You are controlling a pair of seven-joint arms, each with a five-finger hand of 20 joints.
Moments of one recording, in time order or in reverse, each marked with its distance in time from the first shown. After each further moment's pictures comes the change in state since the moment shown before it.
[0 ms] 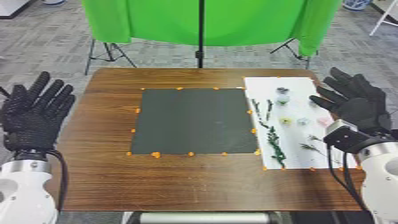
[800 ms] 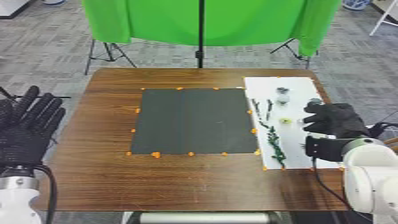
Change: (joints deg) left arm 8.3 -1.4 -4.9 -3.2 -2.5 -0.1 0.5; right arm 3.7 8.1 -11.1 -4.8 -36.4 9.4 34.7
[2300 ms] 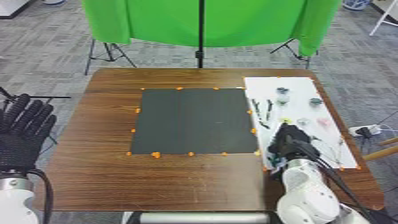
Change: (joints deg) left arm 0.1 -1.0 -1.1 -0.4 -2.9 6.0 0.5; right arm 9.2 3.8 -31.8 10.5 -51.1 -12.1 9.0
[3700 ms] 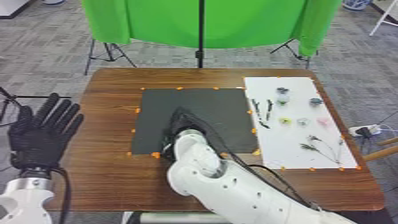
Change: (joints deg) left arm -2.3 2.0 5.6 4.4 -0.6 -10.2 -1.2; right arm 39.9 -30.3 -36.2 28.0 23.3 11.5 5.6
